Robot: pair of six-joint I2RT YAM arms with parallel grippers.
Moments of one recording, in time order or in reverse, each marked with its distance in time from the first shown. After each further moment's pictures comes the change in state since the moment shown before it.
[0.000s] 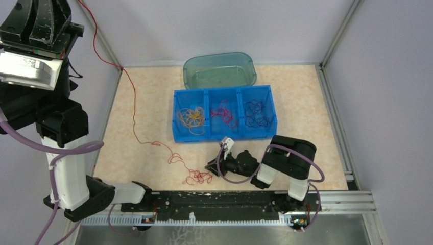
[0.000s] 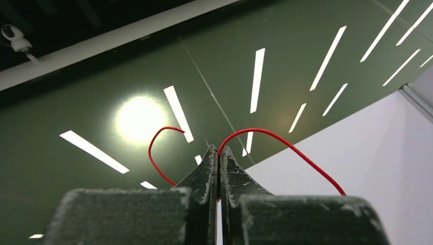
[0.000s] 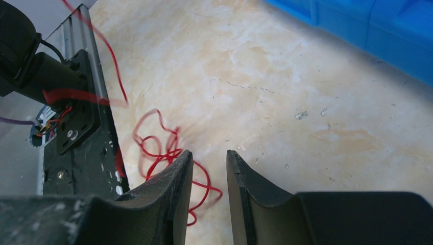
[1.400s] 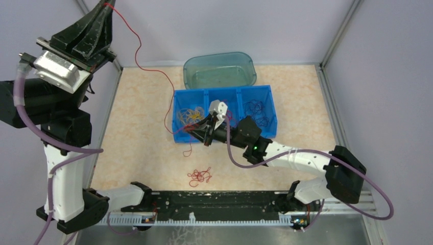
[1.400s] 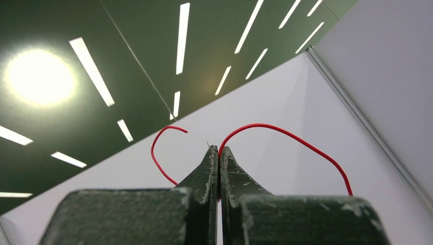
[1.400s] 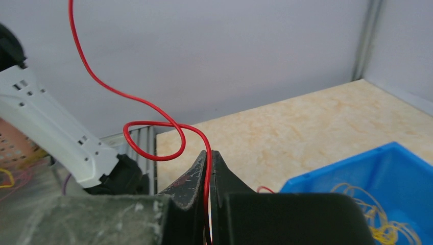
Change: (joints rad) left arm 0.000 -0.121 -0.234 -0.162 0.109 -0.157; right arm -0.029 -0.480 0.527 -0.594 -0.179 -0.259
